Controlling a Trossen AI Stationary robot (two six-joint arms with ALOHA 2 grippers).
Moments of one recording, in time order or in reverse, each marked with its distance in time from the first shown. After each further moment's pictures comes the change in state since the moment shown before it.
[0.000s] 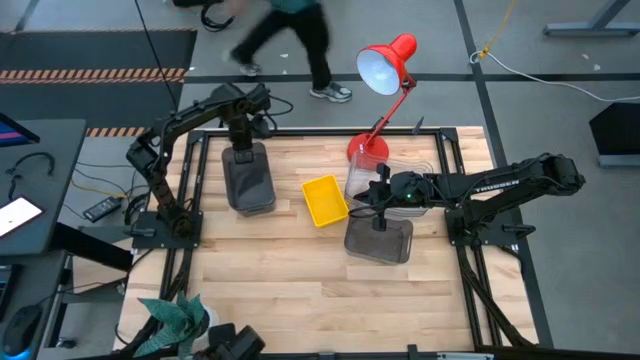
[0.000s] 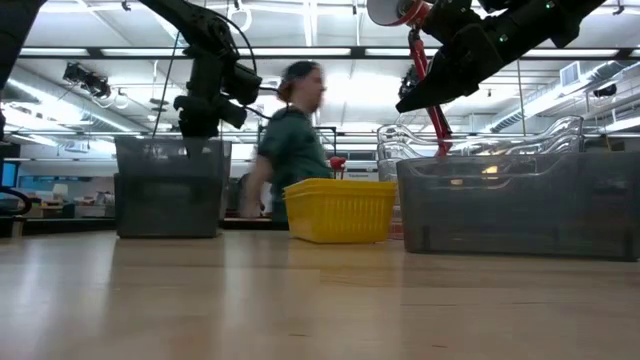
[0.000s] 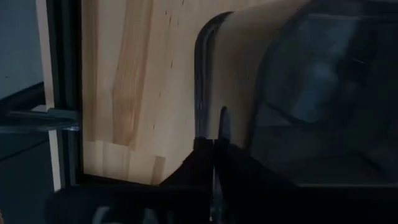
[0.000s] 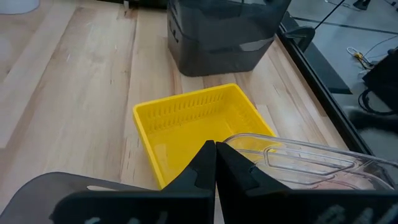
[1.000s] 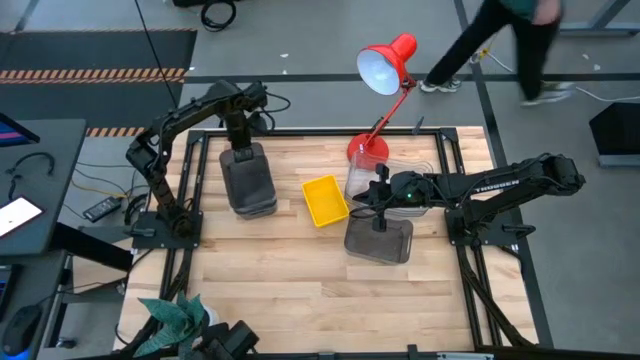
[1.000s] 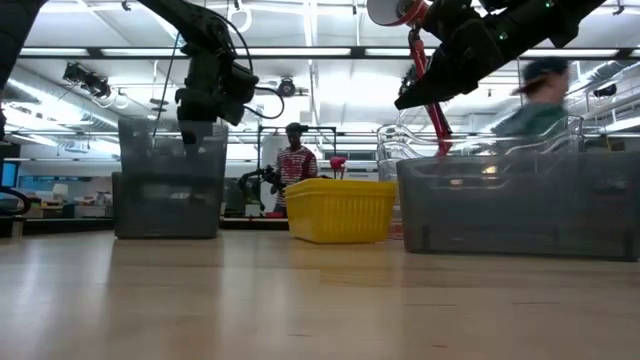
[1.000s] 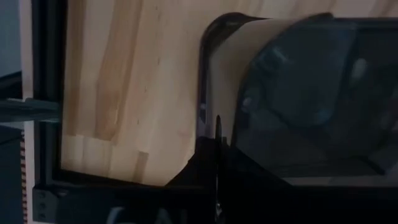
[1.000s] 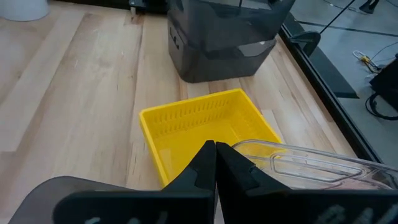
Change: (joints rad) left arm 0.034 0.003 0.030 -0.059 0.070 -0.032; right arm 0.000 0.000 0.000 0.016 -0.024 0.001
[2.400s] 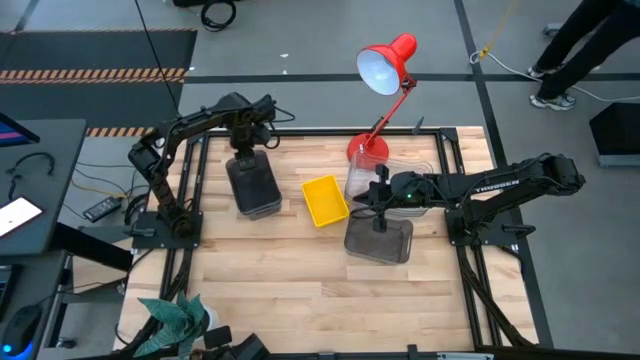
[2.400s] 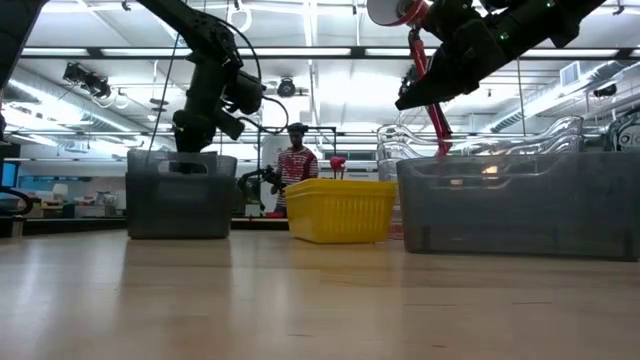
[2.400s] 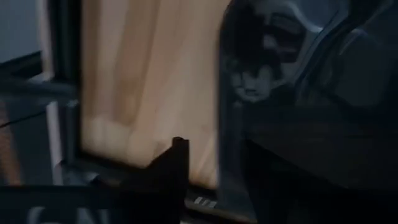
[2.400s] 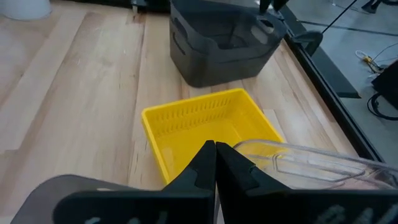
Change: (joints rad) left arm -0.081 0.002 -0.110 0.103 -0.188 -0.108; right arm 0.004 0.000 0.000 -0.004 -0.002 0.000
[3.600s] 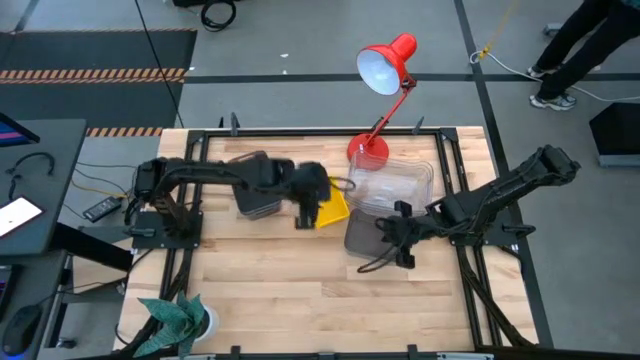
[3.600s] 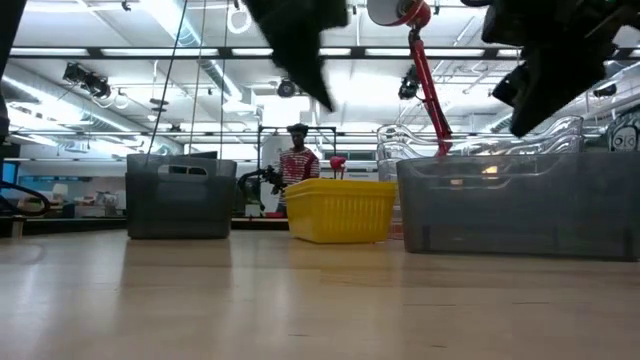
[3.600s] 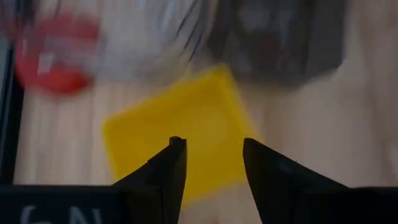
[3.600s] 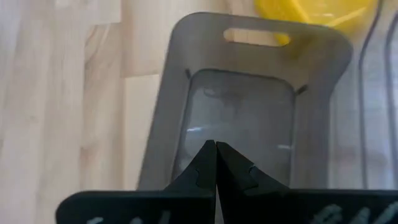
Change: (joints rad) left arm -0.710 -0.020 0.091 0.555 0.091 -0.284; right arm 0.360 0.000 0.072 -0.562 0.033 0.523
